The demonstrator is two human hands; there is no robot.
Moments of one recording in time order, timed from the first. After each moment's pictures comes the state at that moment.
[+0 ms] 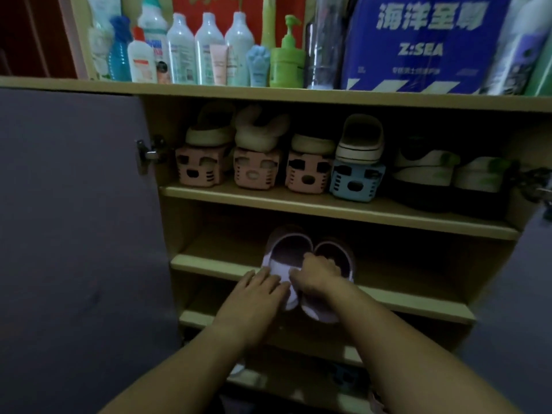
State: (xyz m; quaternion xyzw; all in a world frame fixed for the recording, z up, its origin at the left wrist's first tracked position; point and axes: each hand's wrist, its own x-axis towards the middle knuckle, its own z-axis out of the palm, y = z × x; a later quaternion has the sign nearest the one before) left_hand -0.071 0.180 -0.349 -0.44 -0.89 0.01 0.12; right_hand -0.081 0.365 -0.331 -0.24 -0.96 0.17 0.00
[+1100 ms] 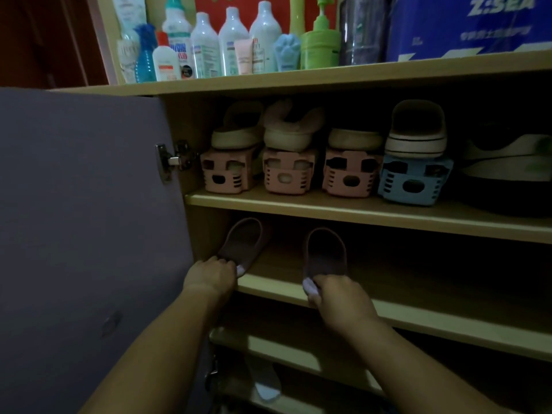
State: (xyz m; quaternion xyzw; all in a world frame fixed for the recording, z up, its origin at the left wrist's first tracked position) left_hand -0.238 0.114 -0.351 -0.21 -0.97 0.09 0.05; right_hand -0.094 0.336 -0.358 -0.11 -0.97 0.15 0.13
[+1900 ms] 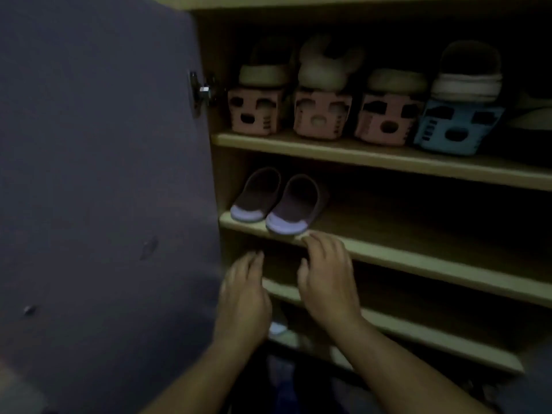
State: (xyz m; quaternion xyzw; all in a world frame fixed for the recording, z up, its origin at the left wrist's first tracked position) left_hand -0.105 0.096 -0.453 -0.21 -0.92 -0.27 0.21; right_hand -0.078 0.263 -0.419 -0.02 -0.92 0.12 0.38
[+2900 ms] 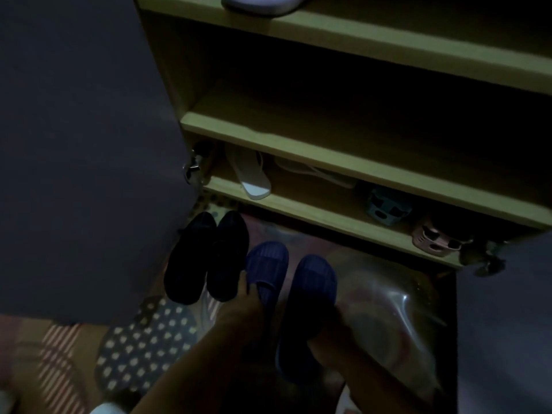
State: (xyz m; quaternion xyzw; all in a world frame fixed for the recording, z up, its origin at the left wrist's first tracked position) left_hand 0.018 0.107 -0.749 -0.13 -0.93 -0.07 -0.34; right_hand 0.113 0.281 -0.759 -0.31 -0.86 0.27 -0.32
